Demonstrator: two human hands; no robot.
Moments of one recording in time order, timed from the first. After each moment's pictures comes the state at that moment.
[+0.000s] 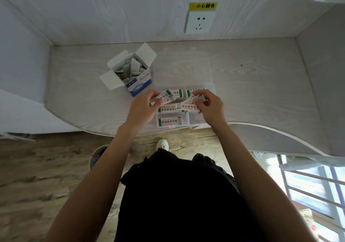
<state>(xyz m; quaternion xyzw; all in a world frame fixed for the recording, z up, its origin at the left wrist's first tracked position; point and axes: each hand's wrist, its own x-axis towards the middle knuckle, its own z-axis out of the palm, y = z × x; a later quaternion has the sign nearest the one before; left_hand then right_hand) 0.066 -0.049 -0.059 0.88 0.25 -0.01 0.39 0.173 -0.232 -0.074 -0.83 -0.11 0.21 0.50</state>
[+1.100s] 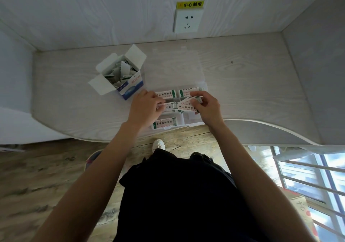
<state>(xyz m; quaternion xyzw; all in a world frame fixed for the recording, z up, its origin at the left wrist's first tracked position) 0.083 -0.051 -0.083 0.98 0.09 0.00 0.18 0.170 -0.238 -0.072 -0.79 -0.05 0.23 0.56</state>
